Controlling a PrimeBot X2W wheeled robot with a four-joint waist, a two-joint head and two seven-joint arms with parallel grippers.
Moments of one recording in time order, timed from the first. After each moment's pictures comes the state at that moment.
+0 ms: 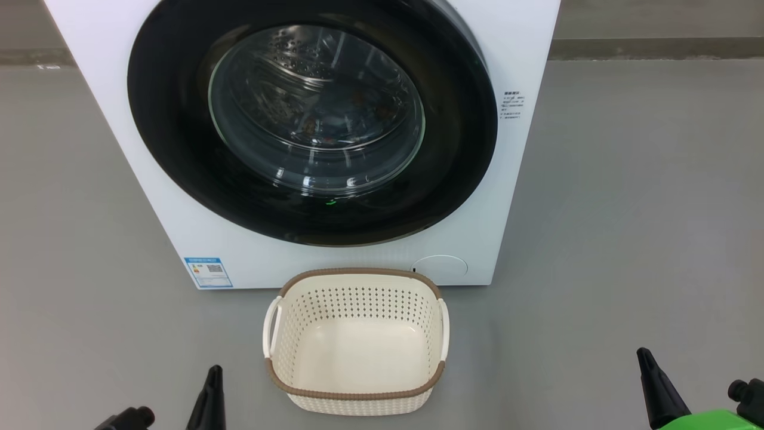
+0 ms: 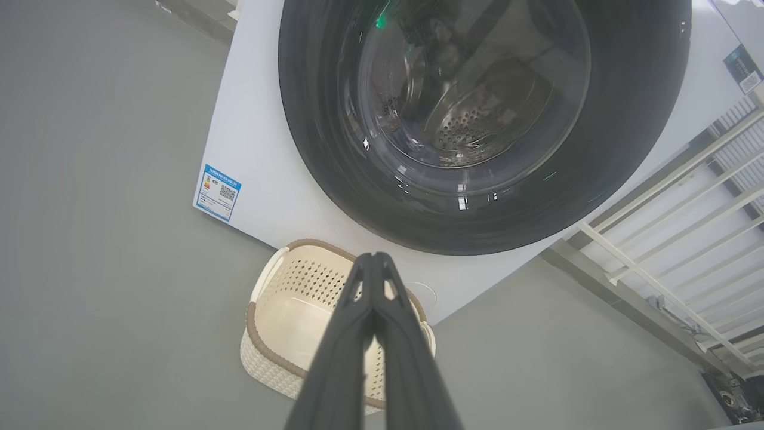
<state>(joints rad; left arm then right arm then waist) -0.02 0.08 -0.17 0.33 -0.76 -0.02 -0.13 0.15 -0.02 -0.13 0.13 0.63 0.13 0.02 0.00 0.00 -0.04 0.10</state>
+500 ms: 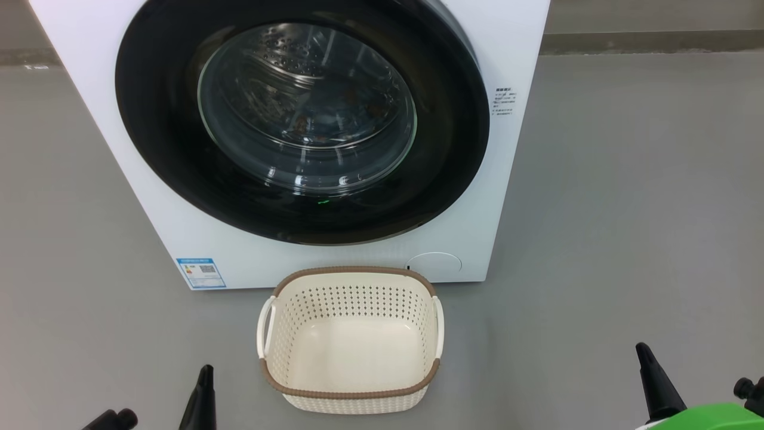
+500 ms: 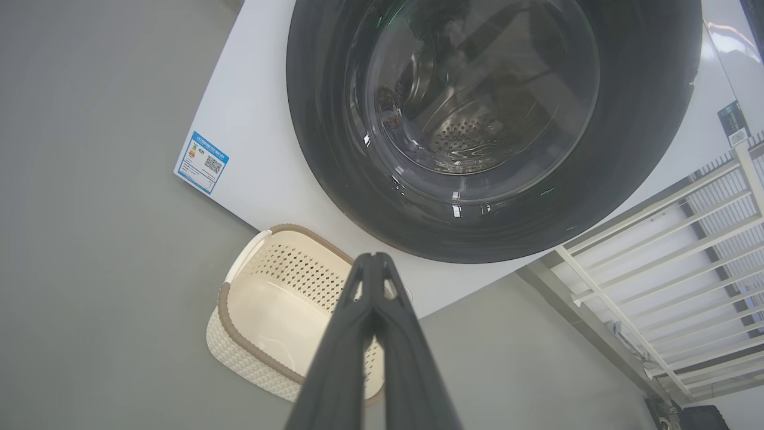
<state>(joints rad) -0.02 0.08 -0.12 0.32 -0.91 -0.03 -0.09 0.13 -0.02 -0.13 0.16 0.80 0.13 0.04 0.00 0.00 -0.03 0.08</state>
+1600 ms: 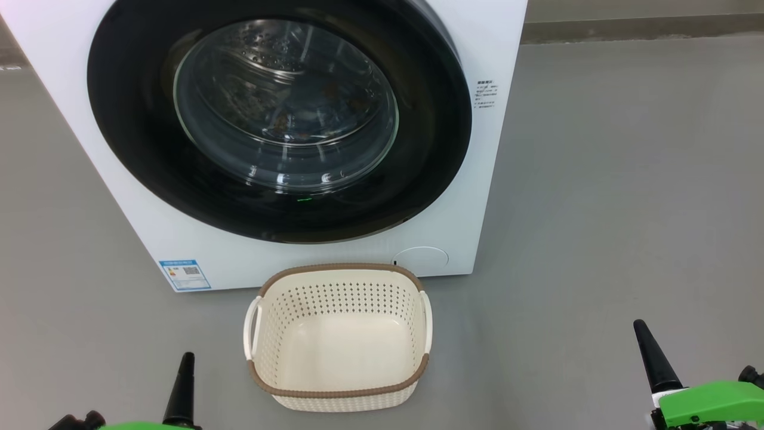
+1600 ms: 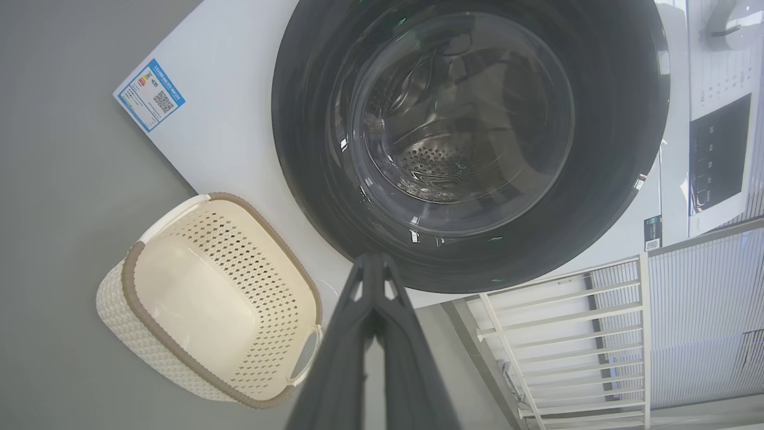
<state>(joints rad) -0.04 0.06 -0.03 0.30 -1.24 -0.08 0.01 0.04 -0.03 -0.13 0.21 1.19 0.13 0.07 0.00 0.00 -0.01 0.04</state>
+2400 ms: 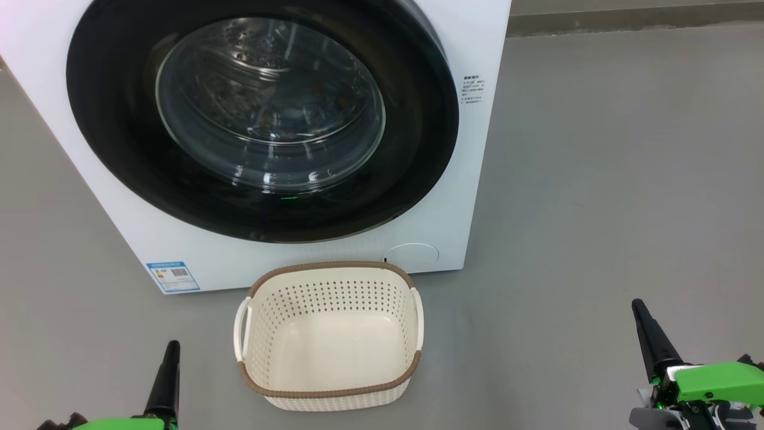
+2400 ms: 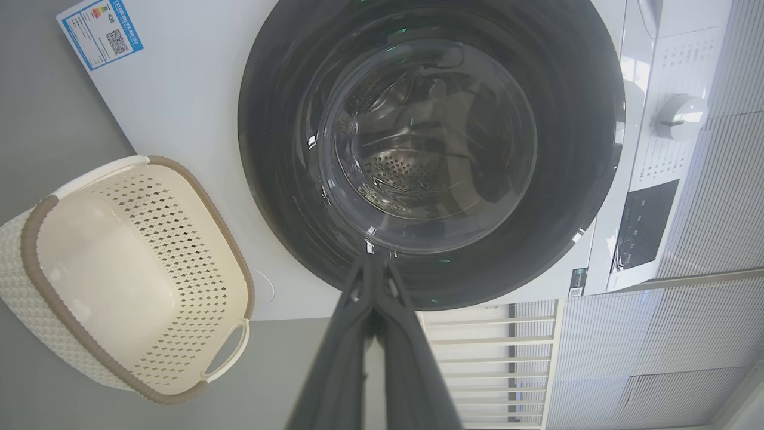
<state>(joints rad) -0.06 0.05 0.04 0.29 -1.47 -0.11 0.07 -0.03 -0.03 -0.13 0.25 1.45 0.13 0.09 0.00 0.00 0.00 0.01</state>
